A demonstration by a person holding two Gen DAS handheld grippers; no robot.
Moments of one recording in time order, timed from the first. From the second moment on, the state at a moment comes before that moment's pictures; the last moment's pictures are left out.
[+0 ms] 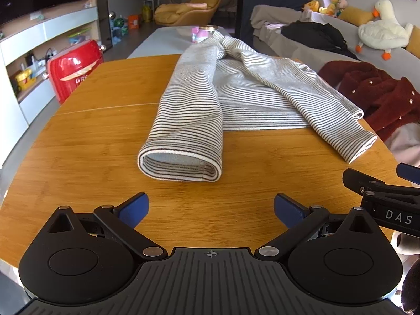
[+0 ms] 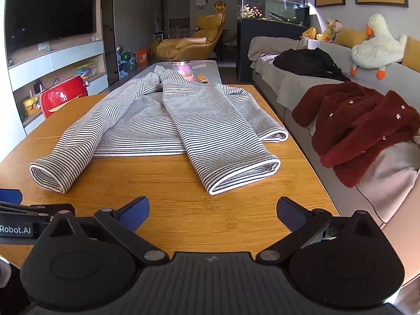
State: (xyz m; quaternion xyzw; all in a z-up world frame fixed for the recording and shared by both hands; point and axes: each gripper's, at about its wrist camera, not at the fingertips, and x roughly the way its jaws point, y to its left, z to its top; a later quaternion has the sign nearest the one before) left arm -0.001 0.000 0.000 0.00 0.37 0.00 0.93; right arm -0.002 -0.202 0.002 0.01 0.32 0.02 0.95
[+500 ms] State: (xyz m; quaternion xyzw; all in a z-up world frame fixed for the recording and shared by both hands) left arm -0.004 0.005 0.001 -0.02 0.38 0.01 0.92; right arm -0.005 -0.194 -0.001 -0.01 0.32 0.03 0.95
